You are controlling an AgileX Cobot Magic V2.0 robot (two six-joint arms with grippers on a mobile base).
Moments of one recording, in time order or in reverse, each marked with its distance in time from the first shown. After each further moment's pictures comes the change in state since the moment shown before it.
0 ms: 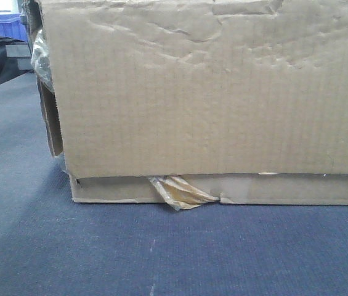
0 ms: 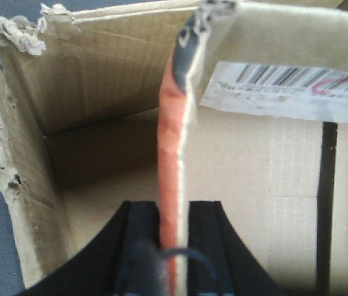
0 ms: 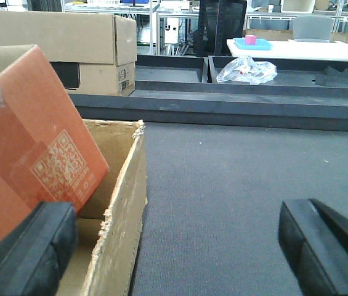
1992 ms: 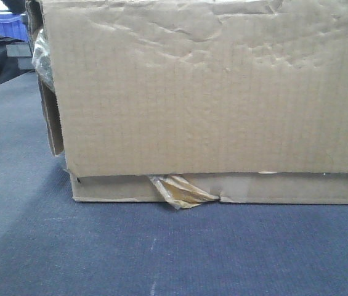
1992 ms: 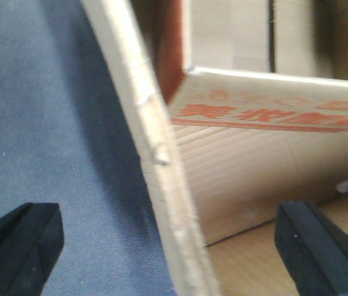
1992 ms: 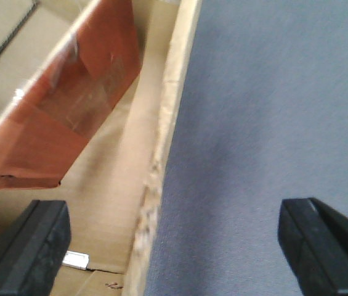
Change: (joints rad) left arm 0.042 -0.293 0.487 0.022 0.043 0.064; right arm 0.109 0.871 -0.759 0.055 0.840 -0.088
